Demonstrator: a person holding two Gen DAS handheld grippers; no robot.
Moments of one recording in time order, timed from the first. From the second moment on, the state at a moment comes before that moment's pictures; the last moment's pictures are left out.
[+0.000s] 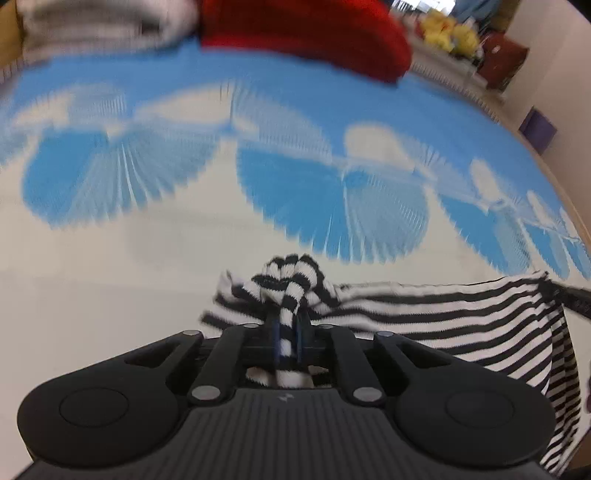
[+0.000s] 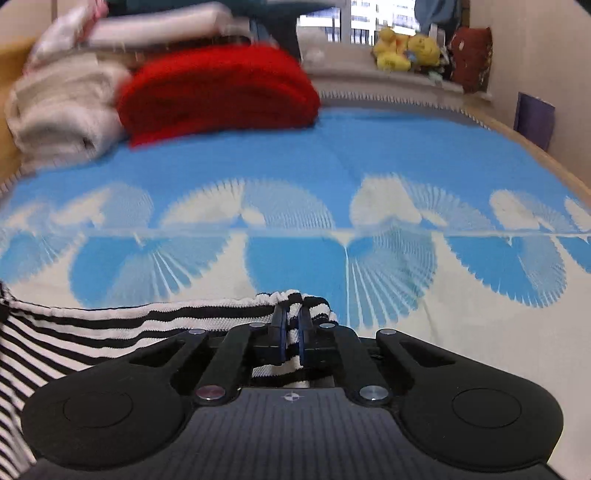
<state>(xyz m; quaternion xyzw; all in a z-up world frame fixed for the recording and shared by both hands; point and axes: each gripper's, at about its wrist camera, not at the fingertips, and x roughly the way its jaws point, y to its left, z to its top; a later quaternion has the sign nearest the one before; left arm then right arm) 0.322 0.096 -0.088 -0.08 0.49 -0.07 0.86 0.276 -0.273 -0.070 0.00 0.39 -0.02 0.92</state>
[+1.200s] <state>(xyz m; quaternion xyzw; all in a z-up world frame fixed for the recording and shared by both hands) 0.334 0.153 -0.086 -0.07 0.49 -0.03 0.87 0.284 -0.340 -0.057 0.08 0.35 -0.03 0.93</state>
